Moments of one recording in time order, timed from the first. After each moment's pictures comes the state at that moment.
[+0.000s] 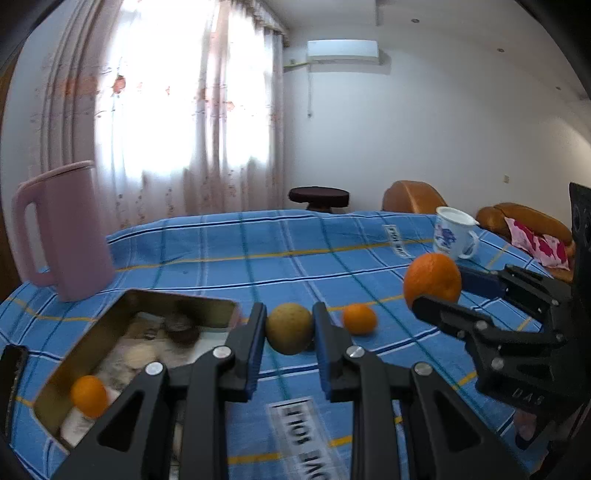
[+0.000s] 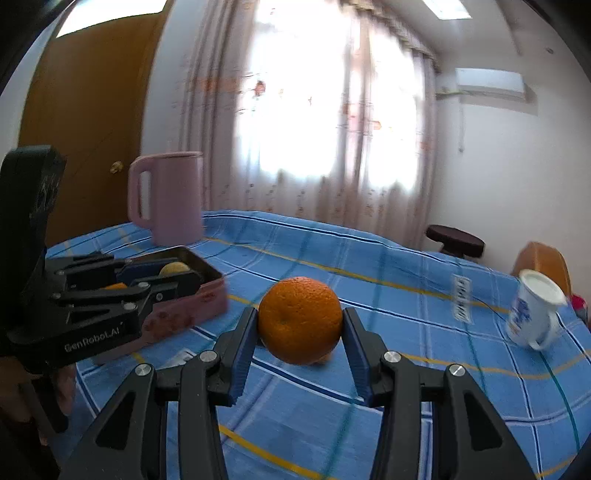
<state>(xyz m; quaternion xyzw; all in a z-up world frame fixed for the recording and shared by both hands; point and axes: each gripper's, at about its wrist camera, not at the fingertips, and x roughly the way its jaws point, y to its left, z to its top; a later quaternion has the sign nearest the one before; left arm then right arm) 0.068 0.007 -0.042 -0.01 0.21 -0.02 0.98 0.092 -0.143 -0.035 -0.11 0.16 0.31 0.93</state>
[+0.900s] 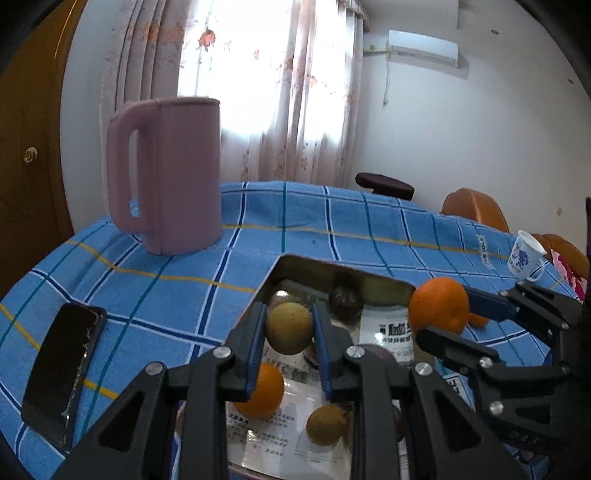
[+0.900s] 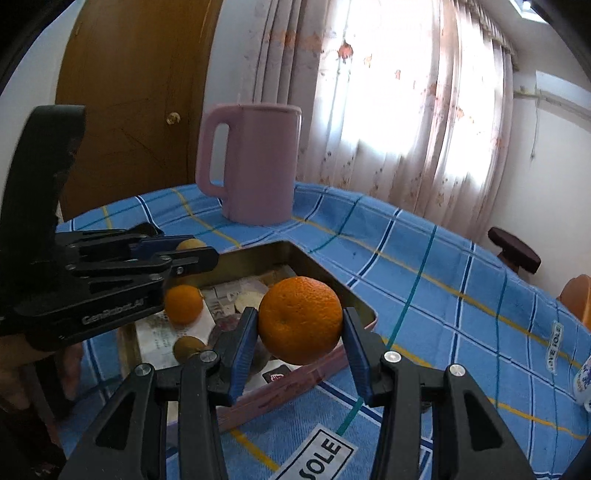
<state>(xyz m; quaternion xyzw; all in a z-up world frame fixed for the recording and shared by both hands) 0.062 0.142 -0.059 -0.08 0.26 0.08 0.96 0.107 0.005 -0.054 -0.18 0.23 0.39 0.88</state>
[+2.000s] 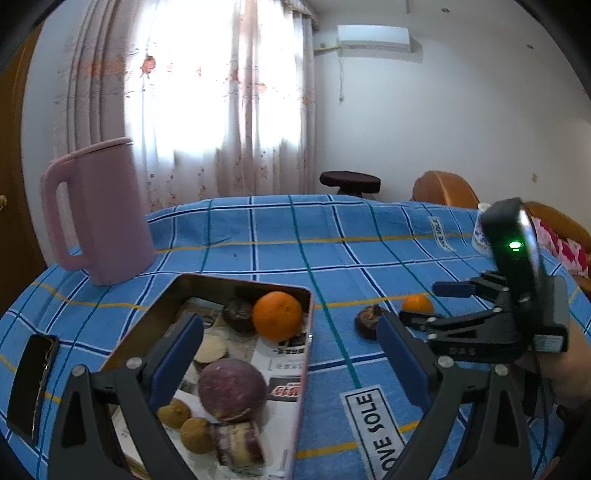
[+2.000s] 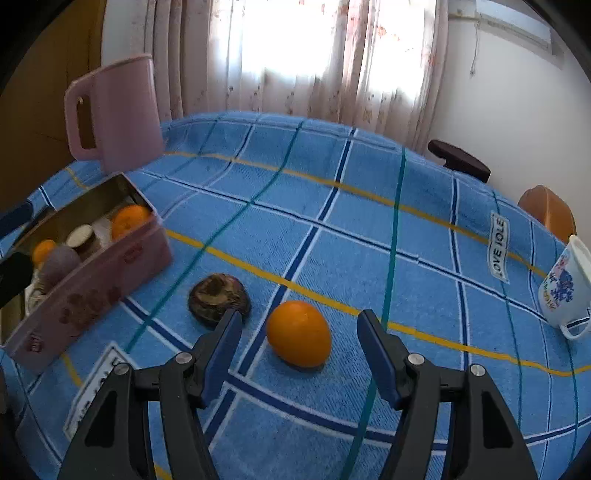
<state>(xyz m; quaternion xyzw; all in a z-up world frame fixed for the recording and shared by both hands) 0.079 0.042 -0.044 -0.01 0.25 0.03 0.97 0.201 -0.105 -0.084 -0.15 0.38 0.24 0.88</state>
